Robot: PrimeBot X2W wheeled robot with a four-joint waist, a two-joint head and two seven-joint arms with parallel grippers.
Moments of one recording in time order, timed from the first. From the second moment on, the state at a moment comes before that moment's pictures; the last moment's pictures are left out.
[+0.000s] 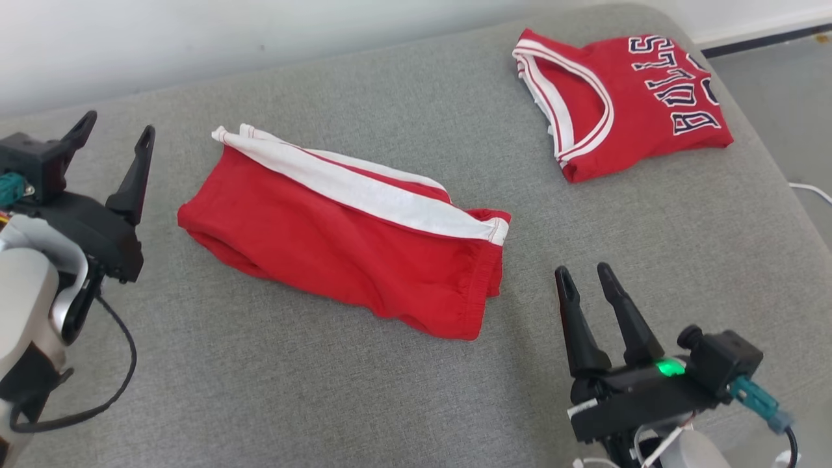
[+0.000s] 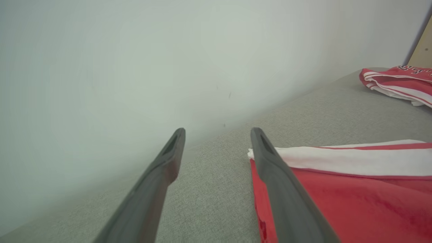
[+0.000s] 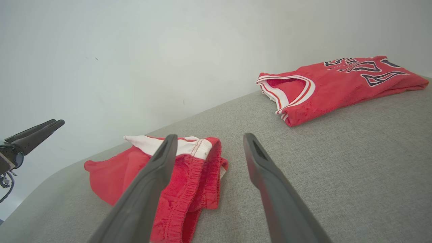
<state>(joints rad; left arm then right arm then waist) -0.97 0.57 -0.75 0.79 -0.73 -0.13 -0.26 -0.19 -0.09 0.24 0.13 0.51 0.13 -0.20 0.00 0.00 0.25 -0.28</state>
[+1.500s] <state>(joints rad) -0.99 0.69 -1.10 0.74 -1.00 -0.13 0.31 -0.14 -0.05 0.32 0.08 0.39 0.13 -0.26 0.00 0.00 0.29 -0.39</state>
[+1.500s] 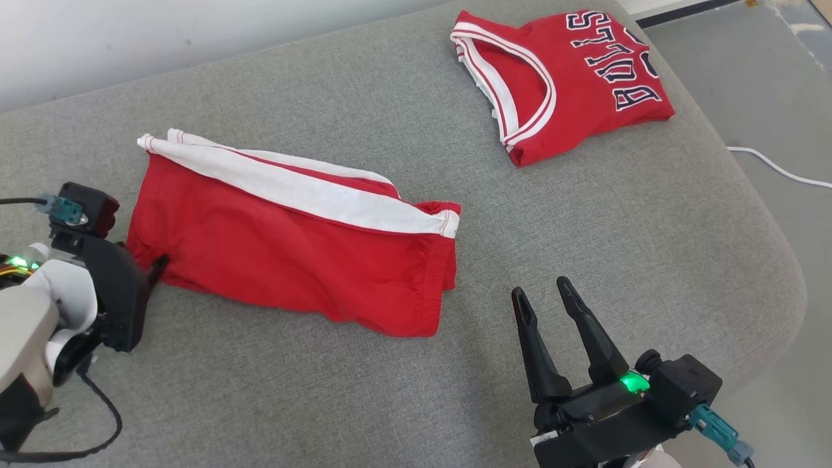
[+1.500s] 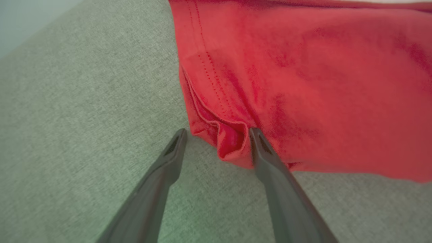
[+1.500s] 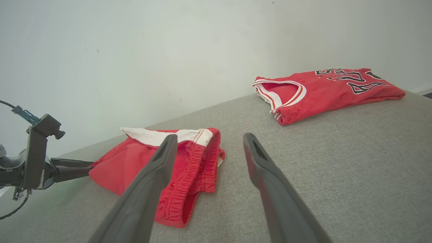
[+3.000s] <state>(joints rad) -0.49 0.65 -1.03 0.32 -1.14 0.12 -0.19 0.04 -0.07 0.15 0.10 0.34 0.13 -0.23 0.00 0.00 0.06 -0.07</state>
